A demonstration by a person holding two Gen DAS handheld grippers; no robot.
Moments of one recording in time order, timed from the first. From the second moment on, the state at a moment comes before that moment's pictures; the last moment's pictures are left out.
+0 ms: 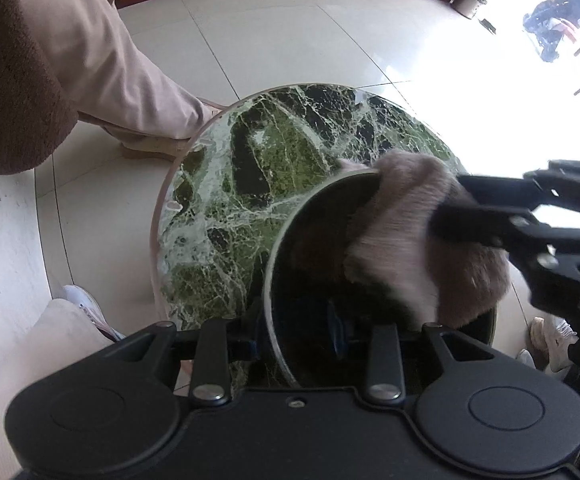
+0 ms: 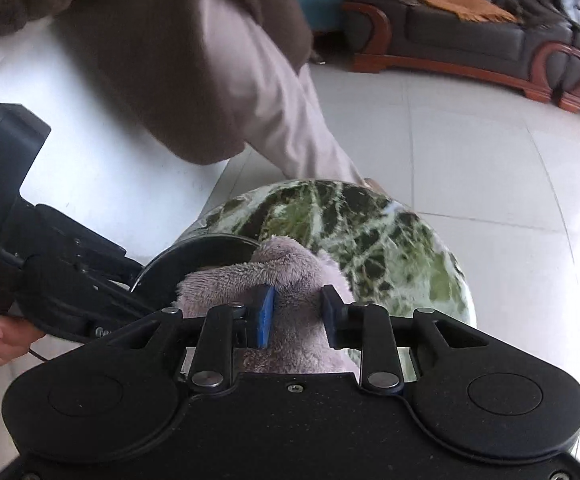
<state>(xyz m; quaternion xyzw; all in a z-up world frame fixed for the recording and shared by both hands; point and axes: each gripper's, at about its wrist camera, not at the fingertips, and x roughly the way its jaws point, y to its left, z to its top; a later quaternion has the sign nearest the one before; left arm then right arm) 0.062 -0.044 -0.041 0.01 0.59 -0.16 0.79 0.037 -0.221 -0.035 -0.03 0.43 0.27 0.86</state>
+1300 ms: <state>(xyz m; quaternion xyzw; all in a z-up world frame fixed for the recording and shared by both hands) 0.052 -0.053 -0.043 0.04 0.58 -0.16 0.80 0.028 -0.211 -0.047 -0.06 0.44 0.25 0.86</state>
